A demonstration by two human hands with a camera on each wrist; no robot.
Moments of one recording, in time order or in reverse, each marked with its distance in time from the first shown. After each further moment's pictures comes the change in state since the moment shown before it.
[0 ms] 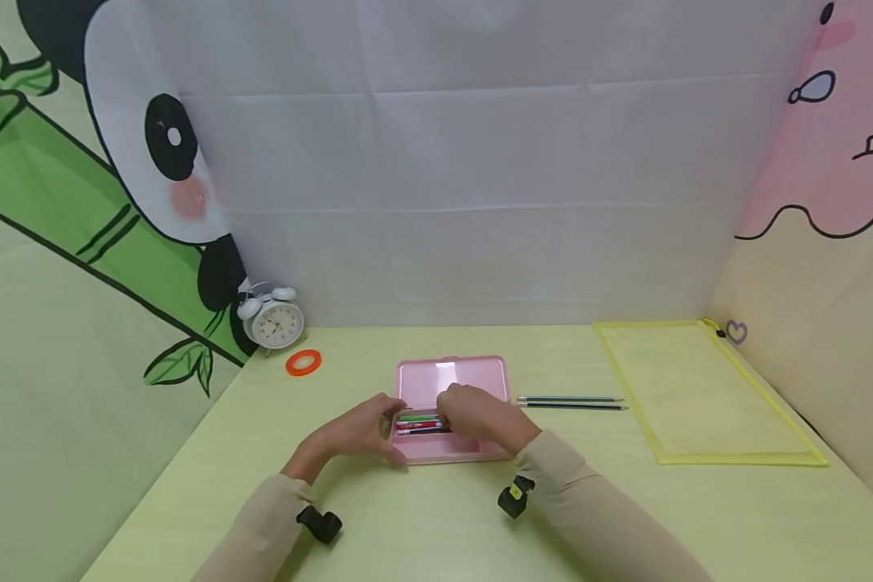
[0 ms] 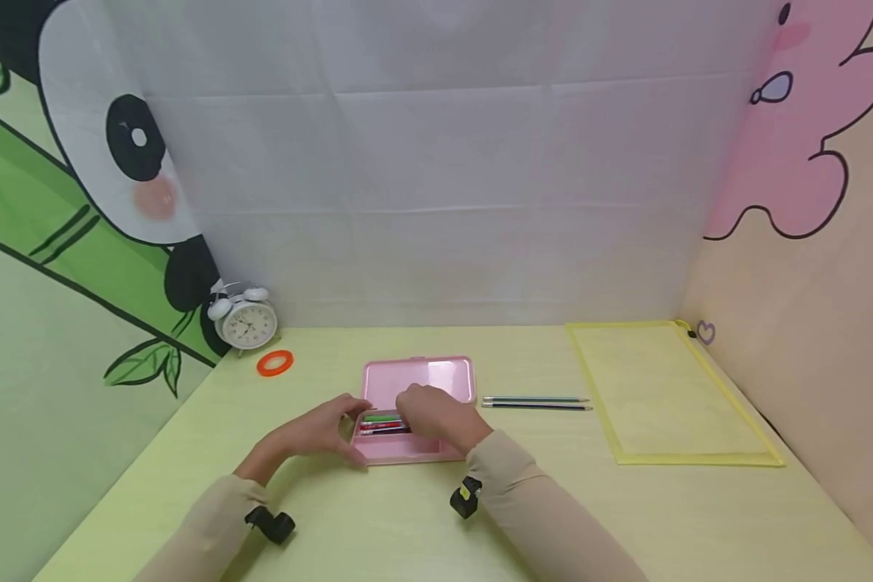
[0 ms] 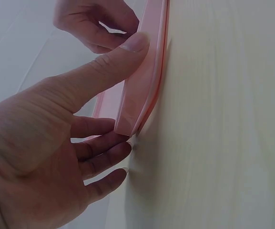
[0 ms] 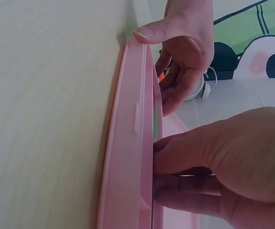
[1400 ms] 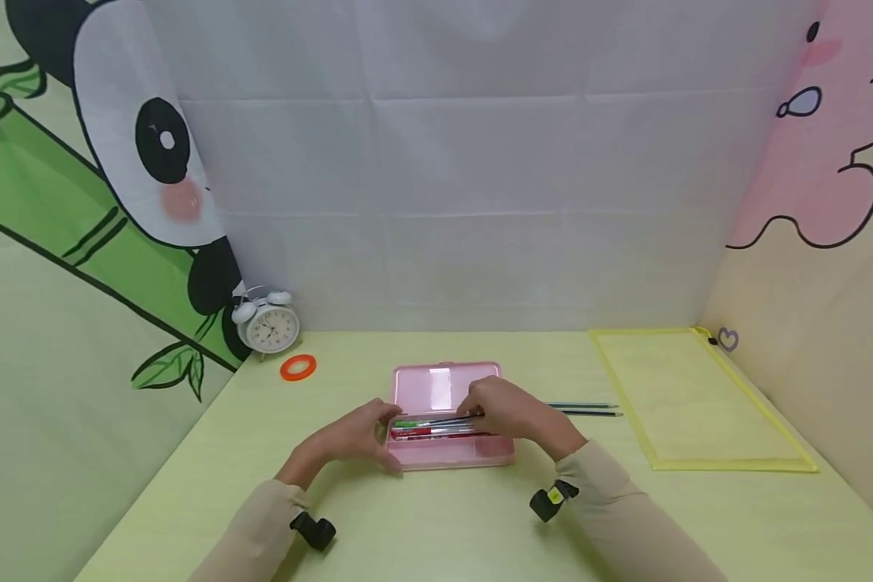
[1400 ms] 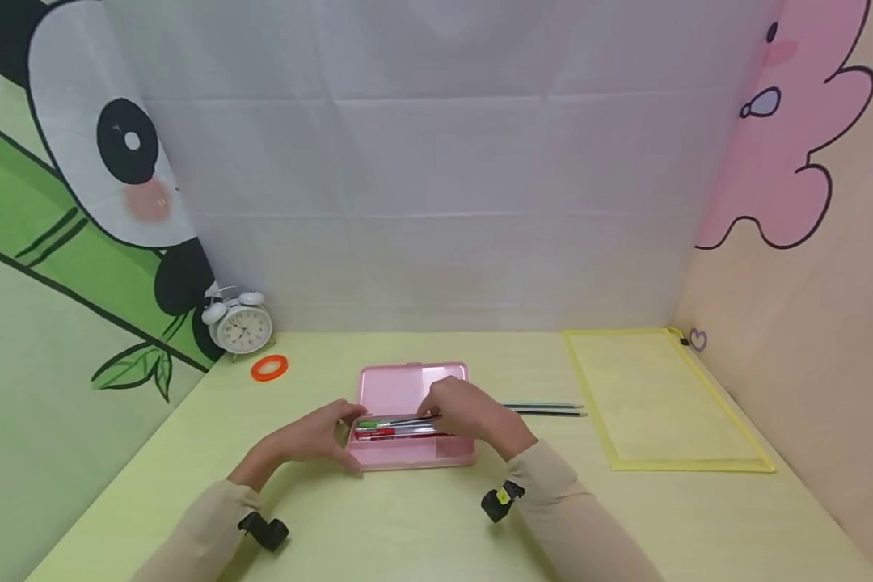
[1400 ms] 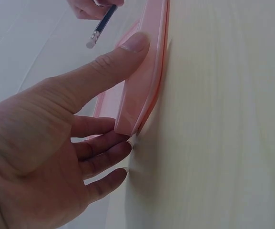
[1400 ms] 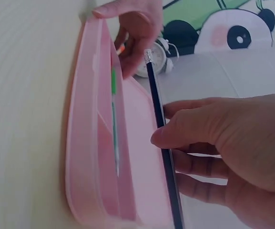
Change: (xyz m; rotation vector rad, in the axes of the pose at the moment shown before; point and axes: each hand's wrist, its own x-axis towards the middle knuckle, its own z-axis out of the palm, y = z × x) left_hand -0.001 -0.001 0.002 0.013 0.007 -0.016; right_hand -0.040 0.036 -0.017 0.152 0.142 -0.126
